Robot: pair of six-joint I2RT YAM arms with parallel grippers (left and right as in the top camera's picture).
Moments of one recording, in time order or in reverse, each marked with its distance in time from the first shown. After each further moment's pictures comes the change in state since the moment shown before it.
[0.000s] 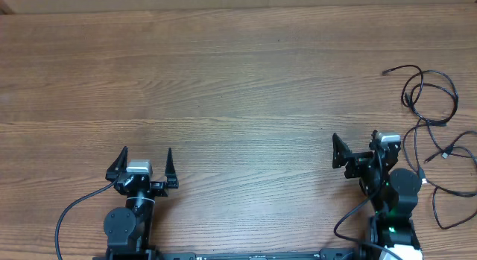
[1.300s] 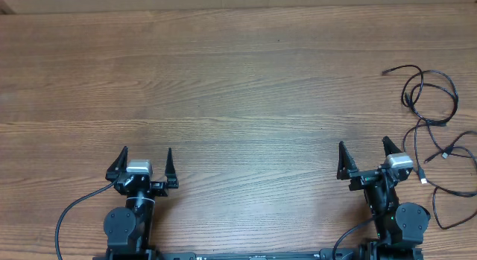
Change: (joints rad) left arm 0.000 0.000 0.000 0.000 0.000 0.000; right arm 0.000 -0.671 -0.039 -0.371 0.006 0.003
